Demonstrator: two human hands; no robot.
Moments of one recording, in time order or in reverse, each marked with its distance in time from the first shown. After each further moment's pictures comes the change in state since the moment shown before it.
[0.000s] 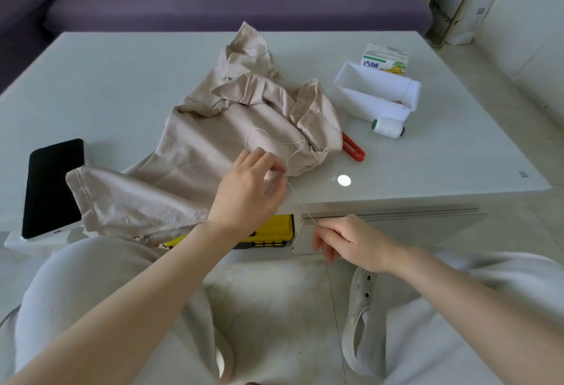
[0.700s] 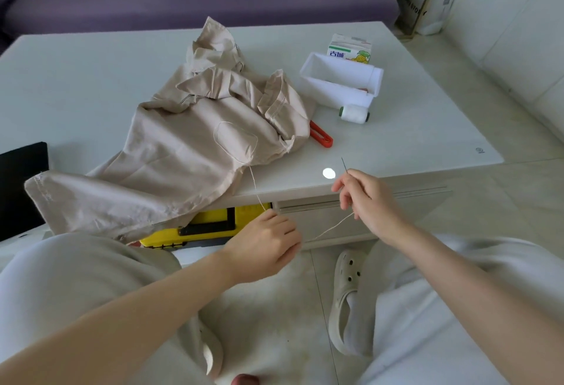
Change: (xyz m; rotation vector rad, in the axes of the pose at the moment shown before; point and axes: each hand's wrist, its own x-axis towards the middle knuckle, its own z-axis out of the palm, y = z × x) left_hand -0.060 0.013 0.056 0.188 -0.446 0.590; right_hand -0.029 0.024 -0.026 0.222 0.612 0.166
